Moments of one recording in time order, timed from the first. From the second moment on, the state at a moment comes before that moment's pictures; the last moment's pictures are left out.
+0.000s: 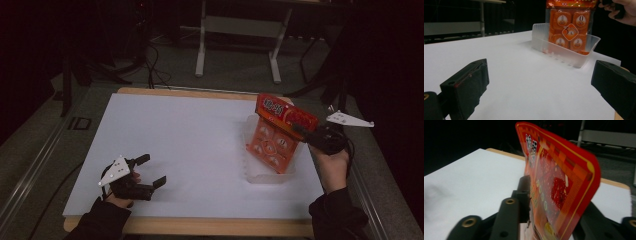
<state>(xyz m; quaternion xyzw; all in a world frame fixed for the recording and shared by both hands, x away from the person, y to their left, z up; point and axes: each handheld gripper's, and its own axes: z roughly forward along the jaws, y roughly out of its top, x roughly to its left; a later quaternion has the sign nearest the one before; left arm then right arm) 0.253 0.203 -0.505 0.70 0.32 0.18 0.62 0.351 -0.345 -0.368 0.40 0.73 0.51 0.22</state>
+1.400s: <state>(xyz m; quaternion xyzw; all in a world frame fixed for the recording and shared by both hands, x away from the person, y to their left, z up) 0.251 0.201 -0.505 0.70 0.31 0.17 0.62 0.301 -0.288 -0.339 0.30 0.74 0.57 0.19</state>
